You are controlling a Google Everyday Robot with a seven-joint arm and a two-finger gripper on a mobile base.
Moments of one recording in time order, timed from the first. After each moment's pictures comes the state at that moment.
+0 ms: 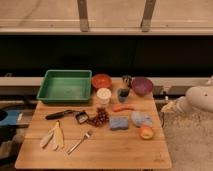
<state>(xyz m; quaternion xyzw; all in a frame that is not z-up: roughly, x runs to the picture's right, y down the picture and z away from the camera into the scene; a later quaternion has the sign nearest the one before) 0.372 0.138 0.753 -0.12 0.16 0.86 0.46</state>
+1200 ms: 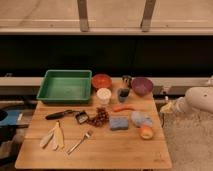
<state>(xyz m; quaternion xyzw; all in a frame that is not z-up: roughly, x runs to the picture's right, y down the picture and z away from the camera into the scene) 0.365 0.139 0.761 -0.13 0.15 0.86 0.47</state>
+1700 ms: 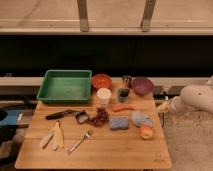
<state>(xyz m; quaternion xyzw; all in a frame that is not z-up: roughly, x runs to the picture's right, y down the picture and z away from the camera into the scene) 0.346 0.141 0.778 -0.16 0.15 0.85 0.48</state>
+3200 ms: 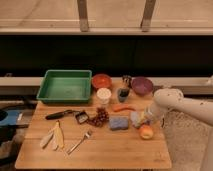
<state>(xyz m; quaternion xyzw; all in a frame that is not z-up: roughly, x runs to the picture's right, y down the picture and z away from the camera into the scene) 0.250 0.205 0.836 -0.28 0.19 0.75 0.56</state>
